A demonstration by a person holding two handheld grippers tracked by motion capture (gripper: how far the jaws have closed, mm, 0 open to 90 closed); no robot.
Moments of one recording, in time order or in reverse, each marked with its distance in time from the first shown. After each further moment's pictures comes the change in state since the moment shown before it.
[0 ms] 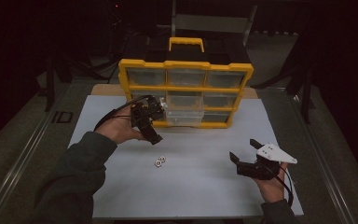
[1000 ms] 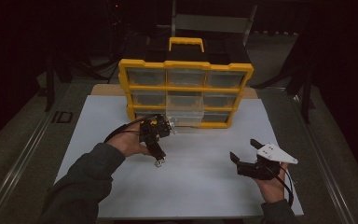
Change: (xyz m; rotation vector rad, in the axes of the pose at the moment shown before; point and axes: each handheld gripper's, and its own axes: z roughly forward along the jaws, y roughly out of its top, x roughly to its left) left arm -0.026 -0.004 0.054 0.068 -0.076 0.057; right arm 0.000 0.000 -0.001 -0.003 -0.002 0.000
